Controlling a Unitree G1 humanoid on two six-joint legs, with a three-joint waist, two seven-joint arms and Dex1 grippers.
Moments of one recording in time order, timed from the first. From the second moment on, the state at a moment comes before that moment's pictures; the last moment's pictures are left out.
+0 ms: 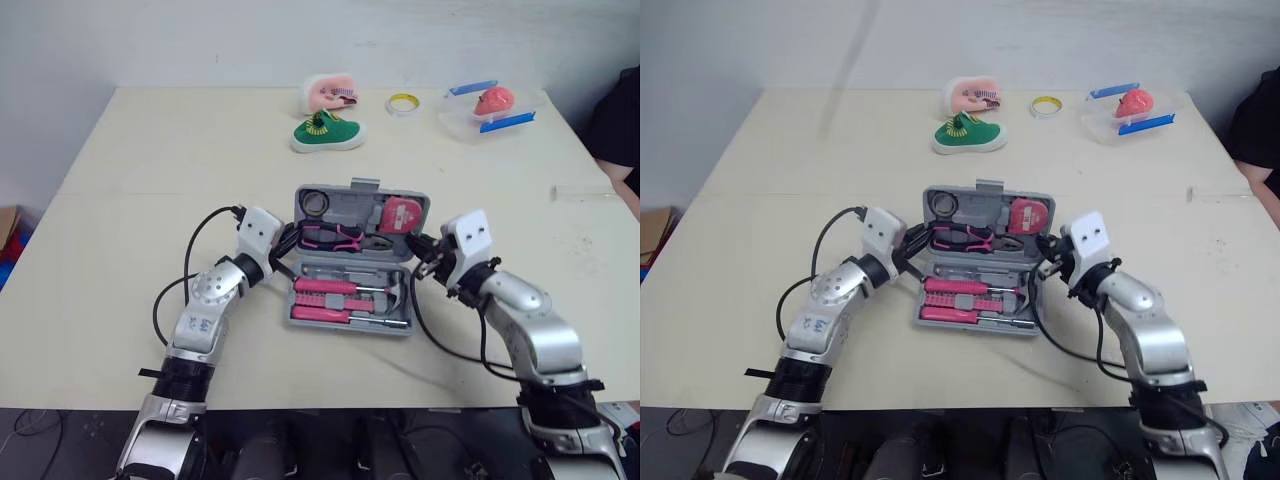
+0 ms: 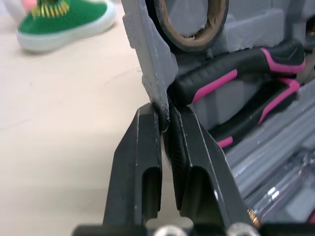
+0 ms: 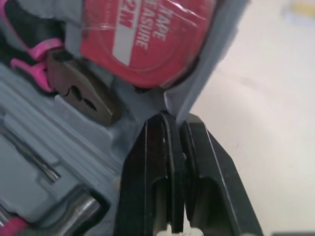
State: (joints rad) left arm -0.44 0.29 -0.08 0.14 -0.08 0.03 -0.39; right arm -0.28 -0.50 0.00 -0.11 0.19 0.23 0.48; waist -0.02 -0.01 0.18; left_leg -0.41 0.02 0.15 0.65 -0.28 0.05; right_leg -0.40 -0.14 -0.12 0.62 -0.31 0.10
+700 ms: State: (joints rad) left arm -0.20 0.57 0.04 0.29 -0.07 -0.40 -0.53; right arm 0.00 -0.75 0.00 0.19 -0.33 -0.68 0.19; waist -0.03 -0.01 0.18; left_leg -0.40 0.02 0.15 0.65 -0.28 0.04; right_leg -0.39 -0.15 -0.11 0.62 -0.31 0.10
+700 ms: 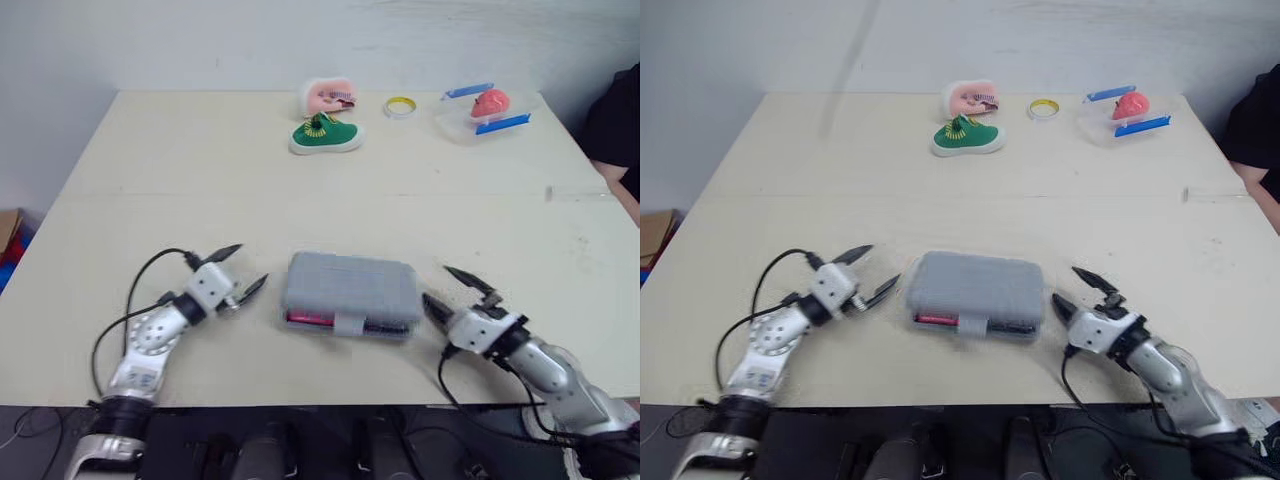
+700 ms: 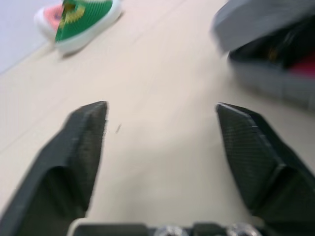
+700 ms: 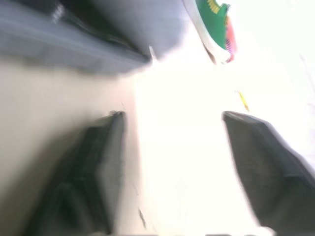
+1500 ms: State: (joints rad) left arm -0.48 0.56 0.03 0.27 -0.27 -0.05 -0.86; right arm 0.43 -0.90 -0.06 -0.42 0.52 -0.05 0.75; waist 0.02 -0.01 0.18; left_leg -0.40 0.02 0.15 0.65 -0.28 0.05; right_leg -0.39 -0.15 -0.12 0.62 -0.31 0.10
